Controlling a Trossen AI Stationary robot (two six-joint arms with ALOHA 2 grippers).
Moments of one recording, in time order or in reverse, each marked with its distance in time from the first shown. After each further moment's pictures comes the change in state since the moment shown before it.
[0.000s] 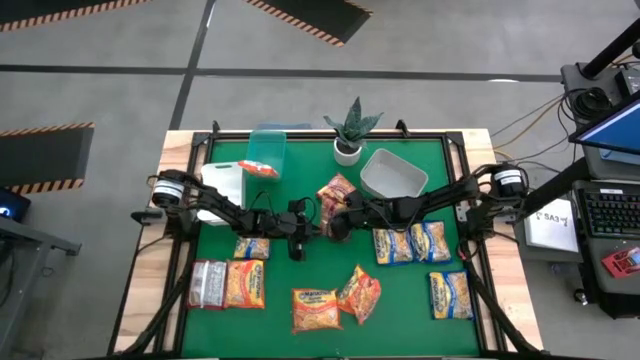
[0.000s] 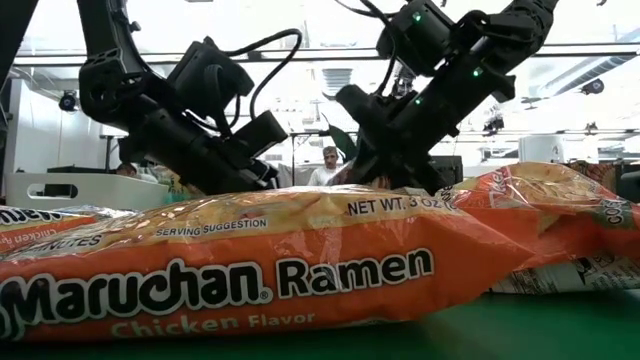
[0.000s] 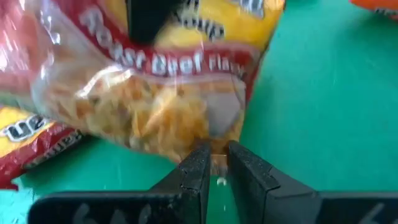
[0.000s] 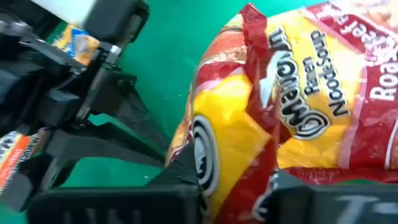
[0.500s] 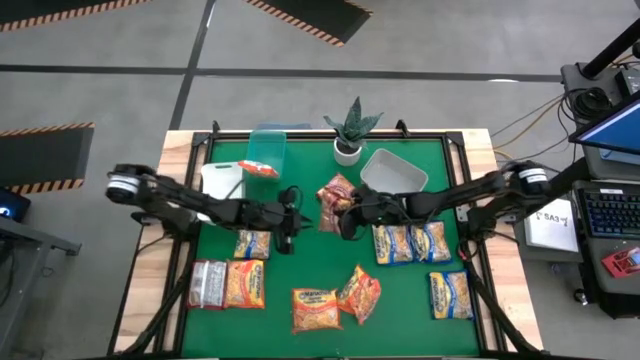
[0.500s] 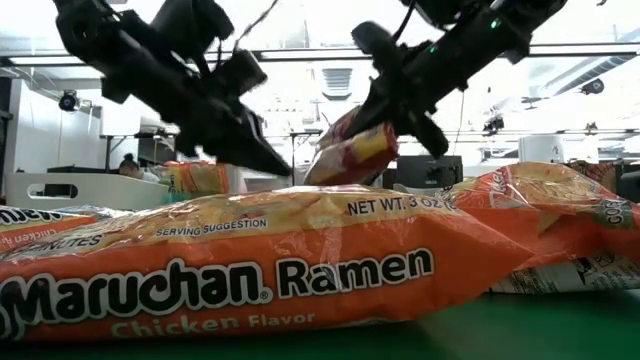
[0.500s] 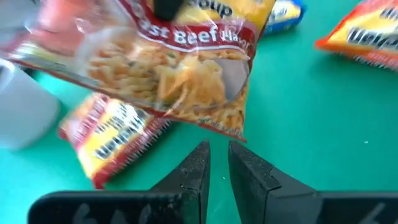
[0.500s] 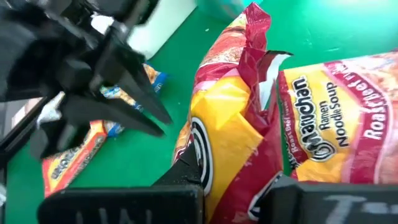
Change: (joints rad) left arm 0.000 -0.364 -0.011 -0.324 0.000 0.084; right arm 0.028 -0.193 0.000 -0.070 0.002 -0.058
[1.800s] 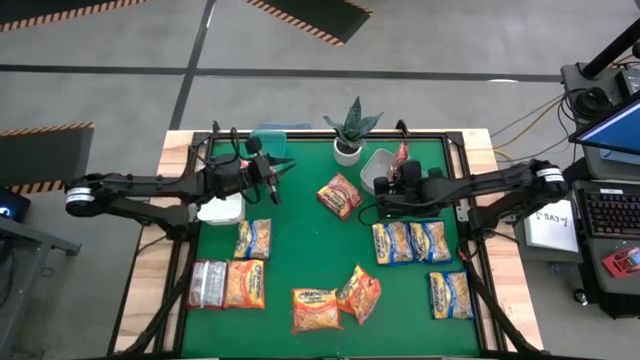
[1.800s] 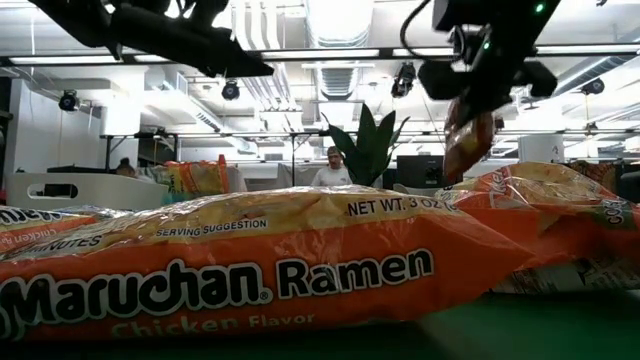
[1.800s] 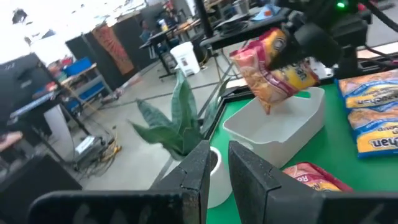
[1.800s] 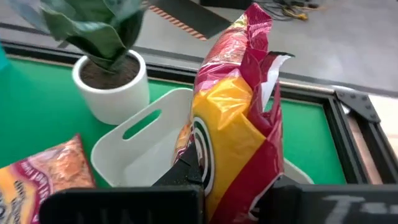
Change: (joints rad) left arm 0.291 -0.420 -0.008 0.029 -0.040 0.208; right arm -0.035 -0.121 0.163 -1.145 0.690 0.555
